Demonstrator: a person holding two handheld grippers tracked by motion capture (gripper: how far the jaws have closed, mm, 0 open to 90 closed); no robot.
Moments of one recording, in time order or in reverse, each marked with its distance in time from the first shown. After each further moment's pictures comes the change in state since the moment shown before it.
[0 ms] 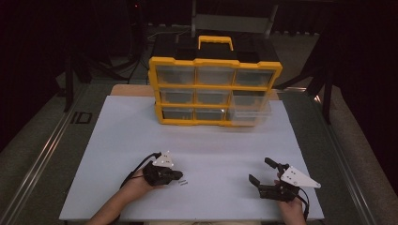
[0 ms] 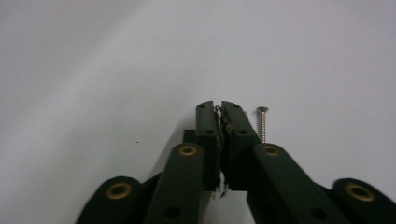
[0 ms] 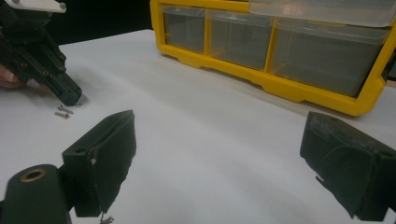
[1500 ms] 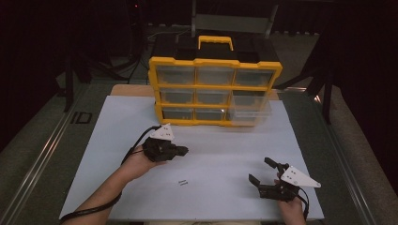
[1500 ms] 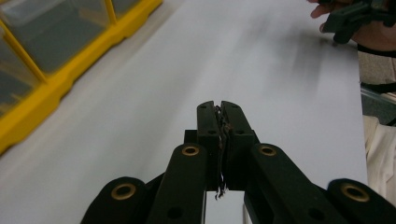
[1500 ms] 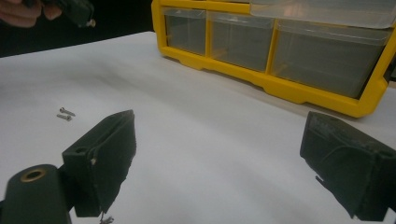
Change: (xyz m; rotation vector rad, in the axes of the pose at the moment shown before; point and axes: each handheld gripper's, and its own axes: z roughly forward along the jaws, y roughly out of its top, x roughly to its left) left arm 0.014 0.086 -0.056 -0.122 0.013 0.044; right arm 0.000 0.000 0.001 -0.008 0.005 0.005
